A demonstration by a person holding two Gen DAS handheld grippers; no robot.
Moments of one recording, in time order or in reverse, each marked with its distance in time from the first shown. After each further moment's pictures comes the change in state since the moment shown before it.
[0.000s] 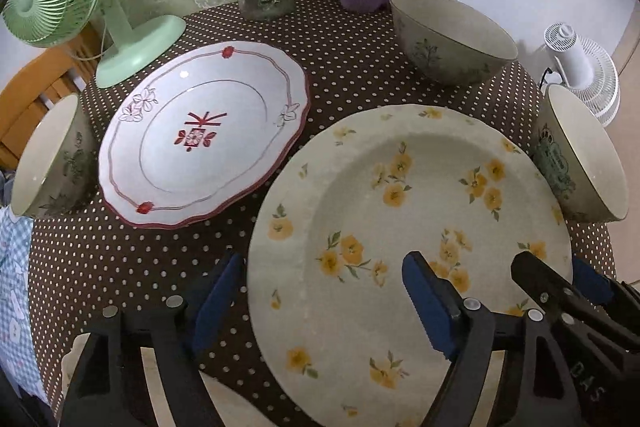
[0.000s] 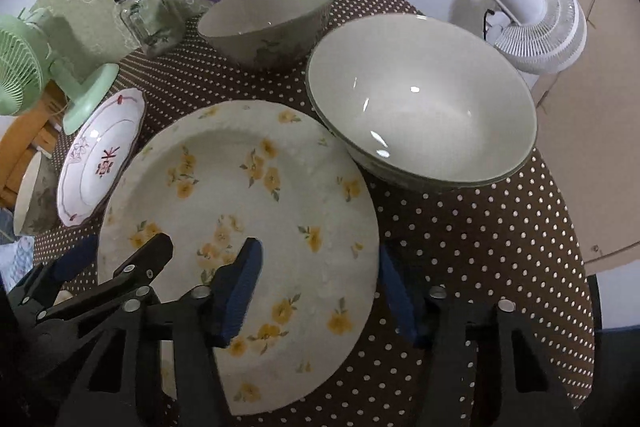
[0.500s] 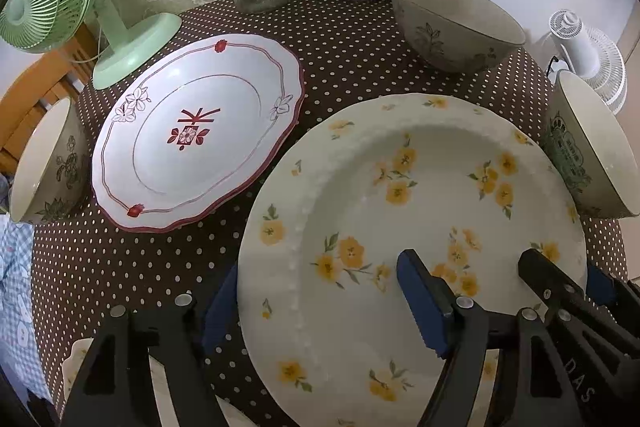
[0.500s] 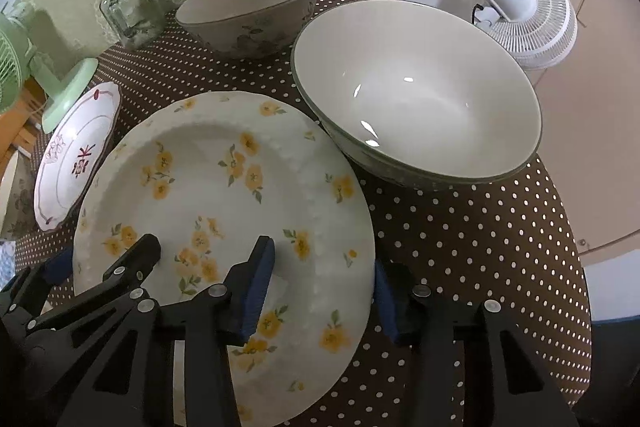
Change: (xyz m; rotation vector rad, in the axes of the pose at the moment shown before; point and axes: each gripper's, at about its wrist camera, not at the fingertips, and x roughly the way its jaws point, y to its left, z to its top) left arm 0.007 -0.002 0.004 0.024 0.034 0.030; right arm 0.009 -0.001 -0.005 -0.008 0.014 -0.054
